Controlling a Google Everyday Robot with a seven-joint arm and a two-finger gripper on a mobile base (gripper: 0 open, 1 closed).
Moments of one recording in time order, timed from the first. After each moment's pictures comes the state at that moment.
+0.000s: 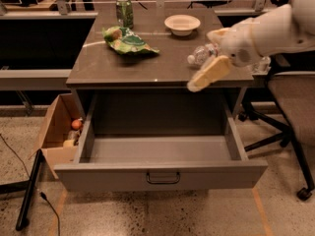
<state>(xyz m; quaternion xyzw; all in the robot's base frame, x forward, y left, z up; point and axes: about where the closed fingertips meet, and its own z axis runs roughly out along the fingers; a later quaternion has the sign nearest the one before) 0.607 -0.118 0.940 -0.53 0.72 0.15 0.42</state>
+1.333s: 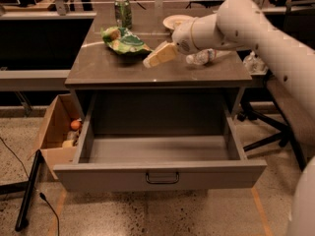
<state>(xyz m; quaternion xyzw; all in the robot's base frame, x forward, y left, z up) 0.750 -0.019 0.917 -0.47 0.70 0.17 0.51</state>
